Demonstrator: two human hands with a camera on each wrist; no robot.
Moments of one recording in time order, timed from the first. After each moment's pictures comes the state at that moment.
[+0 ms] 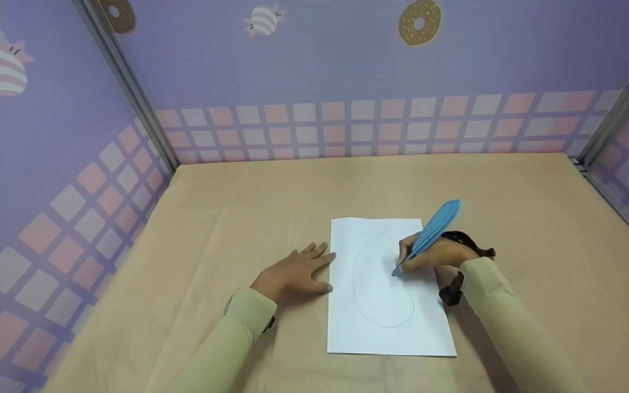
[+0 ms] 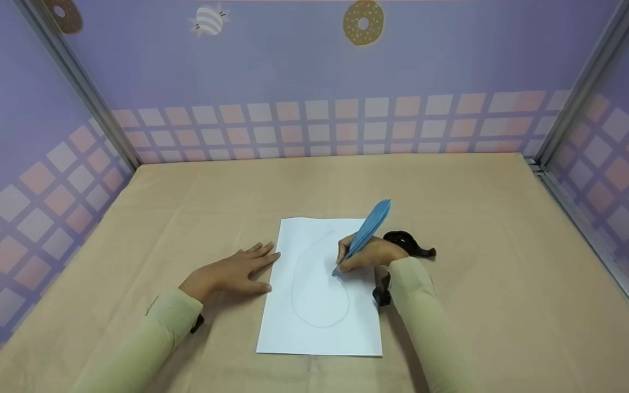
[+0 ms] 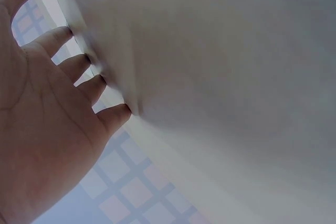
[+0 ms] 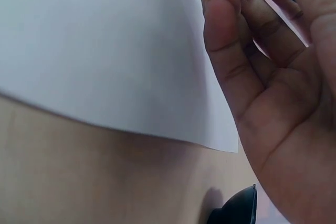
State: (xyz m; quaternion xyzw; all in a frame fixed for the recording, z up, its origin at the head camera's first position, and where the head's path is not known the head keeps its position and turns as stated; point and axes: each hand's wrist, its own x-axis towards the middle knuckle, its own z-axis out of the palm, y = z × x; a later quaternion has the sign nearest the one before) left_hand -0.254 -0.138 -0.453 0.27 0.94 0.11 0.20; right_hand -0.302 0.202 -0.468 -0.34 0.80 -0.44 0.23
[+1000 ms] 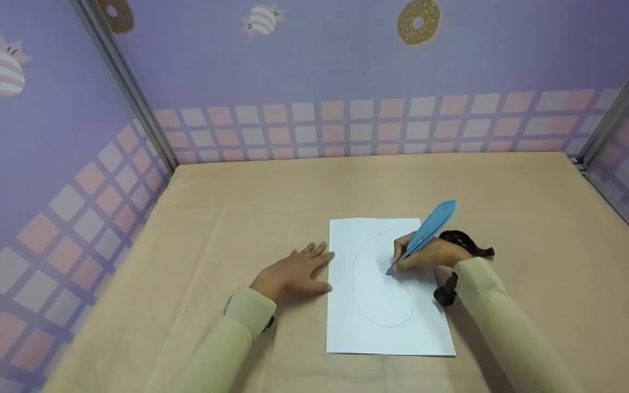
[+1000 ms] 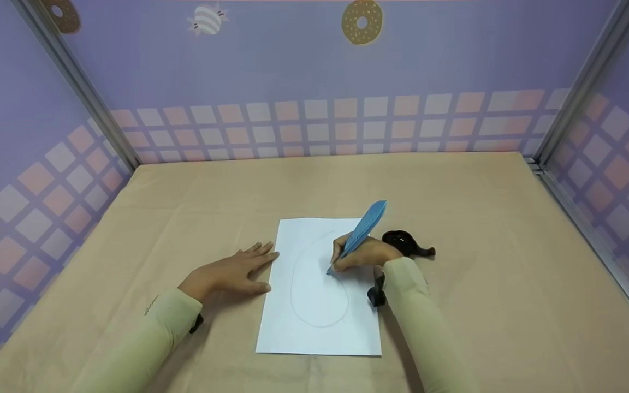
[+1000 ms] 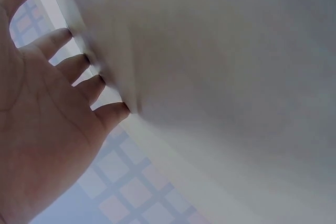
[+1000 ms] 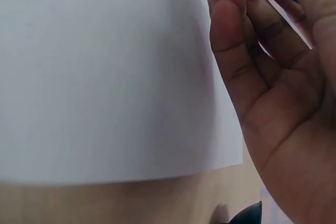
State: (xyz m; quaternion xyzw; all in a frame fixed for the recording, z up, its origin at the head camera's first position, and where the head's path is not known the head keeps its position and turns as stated) left_hand -0.255 -0.140 -0.454 0.27 0.93 0.13 0.21; right_hand -0.300 0.192 -0.469 -0.32 0.81 -0.44 0.22
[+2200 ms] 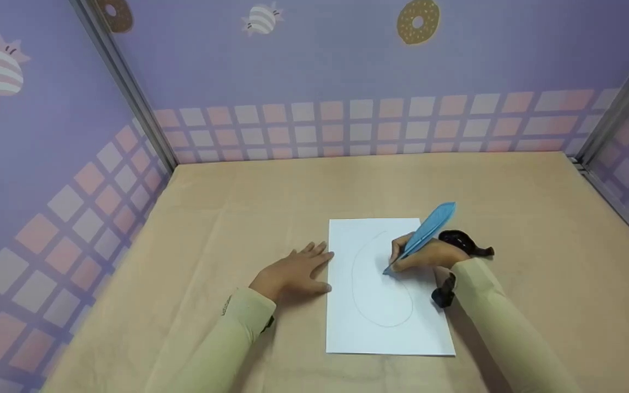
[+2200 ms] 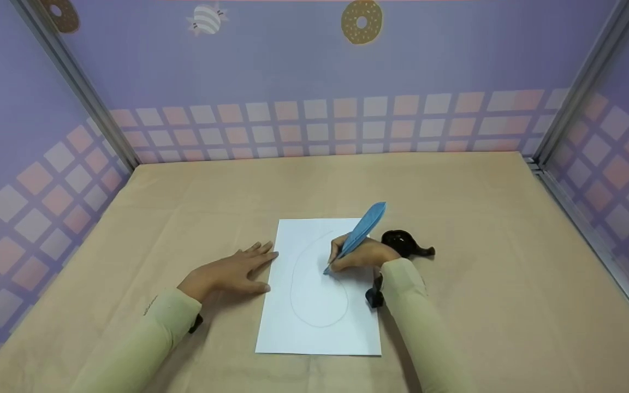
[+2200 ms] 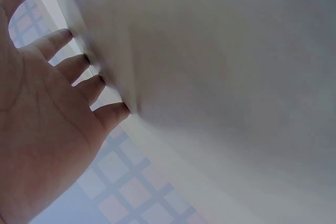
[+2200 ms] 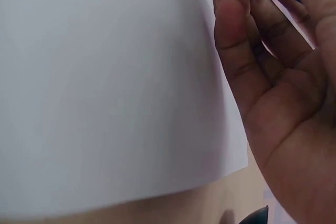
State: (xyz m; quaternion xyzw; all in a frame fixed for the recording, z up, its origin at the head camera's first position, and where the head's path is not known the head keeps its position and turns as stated) left_hand -0.257 -0.139 -0.456 0.27 0.93 0.13 0.21; right_hand -0.300 0.188 -0.473 -0.32 0.80 -0.46 0.22
